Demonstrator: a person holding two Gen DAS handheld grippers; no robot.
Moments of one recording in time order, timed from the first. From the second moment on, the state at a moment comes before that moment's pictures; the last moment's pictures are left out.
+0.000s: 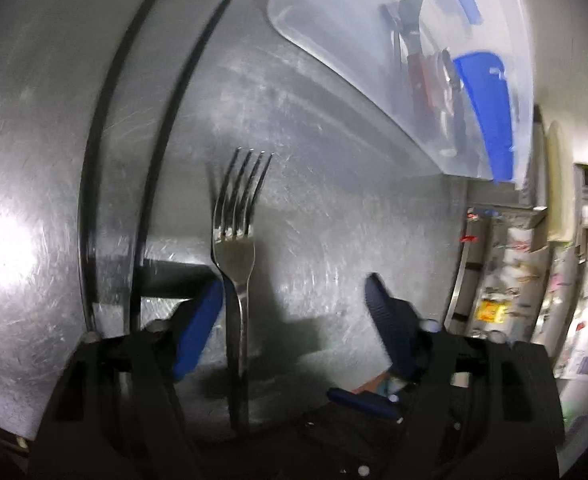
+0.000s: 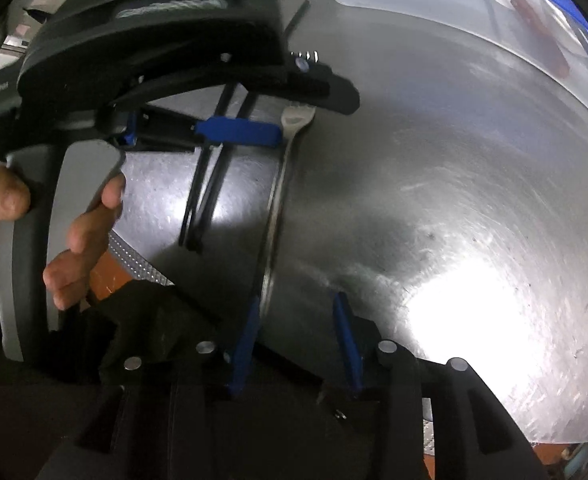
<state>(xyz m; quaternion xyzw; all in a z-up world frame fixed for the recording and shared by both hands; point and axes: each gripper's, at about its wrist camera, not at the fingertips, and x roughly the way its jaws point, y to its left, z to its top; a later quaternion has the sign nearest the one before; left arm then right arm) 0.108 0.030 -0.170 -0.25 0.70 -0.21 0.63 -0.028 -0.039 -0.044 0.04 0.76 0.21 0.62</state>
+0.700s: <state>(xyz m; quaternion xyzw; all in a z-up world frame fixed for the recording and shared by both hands) 0.097 0.009 -0.164 -0.15 0.69 -0.22 0.67 -0.002 -0.067 -0.075 0.08 0.75 0.19 0.63</state>
